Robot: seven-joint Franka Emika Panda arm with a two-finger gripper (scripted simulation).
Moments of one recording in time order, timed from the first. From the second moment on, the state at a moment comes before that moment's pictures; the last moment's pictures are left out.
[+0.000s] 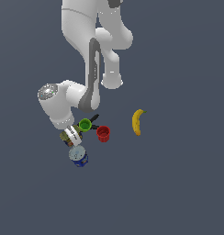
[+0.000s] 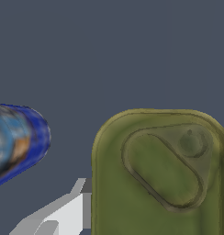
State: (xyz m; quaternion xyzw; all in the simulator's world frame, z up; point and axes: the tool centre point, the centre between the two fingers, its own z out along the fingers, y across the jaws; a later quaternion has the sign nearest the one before) arm -0.015 -0.213 0.065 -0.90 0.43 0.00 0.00
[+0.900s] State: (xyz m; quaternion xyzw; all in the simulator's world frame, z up) arm -0.038 -0.146 0.161 -0.90 0.43 0.00 0.00
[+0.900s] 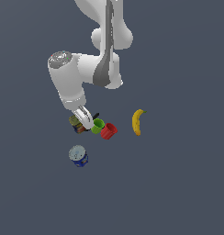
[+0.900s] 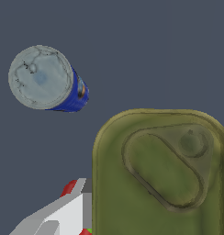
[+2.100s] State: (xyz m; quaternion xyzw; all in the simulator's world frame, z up) arm -0.085 0.002 0.380 -0.90 0.43 0.00 0.00
